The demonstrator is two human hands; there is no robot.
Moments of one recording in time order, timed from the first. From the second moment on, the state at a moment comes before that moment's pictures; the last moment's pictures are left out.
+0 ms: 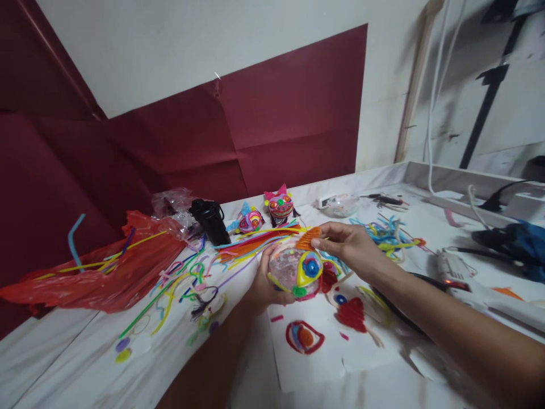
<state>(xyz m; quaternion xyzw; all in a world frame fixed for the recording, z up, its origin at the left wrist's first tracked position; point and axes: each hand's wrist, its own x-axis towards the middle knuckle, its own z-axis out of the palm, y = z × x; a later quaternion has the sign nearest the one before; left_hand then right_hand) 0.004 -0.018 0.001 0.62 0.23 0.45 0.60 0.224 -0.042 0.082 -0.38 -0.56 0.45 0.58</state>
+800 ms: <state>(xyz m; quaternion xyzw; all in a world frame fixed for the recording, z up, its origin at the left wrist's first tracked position) 0.011 -0.024 0.009 0.60 0.20 0.49 0.60 0.228 -0.038 0.084 -0.39 -0.63 0.41 0.54</state>
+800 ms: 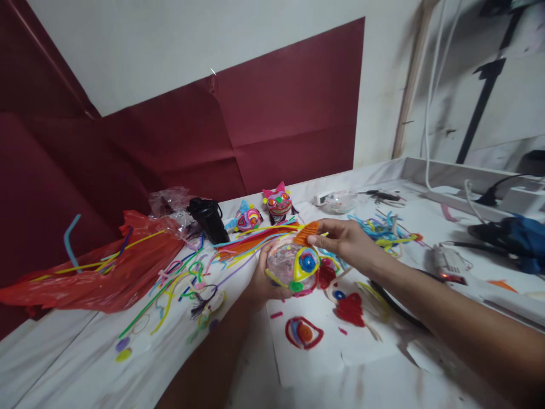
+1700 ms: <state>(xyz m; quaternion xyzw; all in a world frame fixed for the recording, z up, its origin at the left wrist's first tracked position) 0.007 -0.020 0.006 0.62 0.21 0.46 0.59 0.232 -0.041 0.085 -0.38 -0.74 0.24 0.49</state>
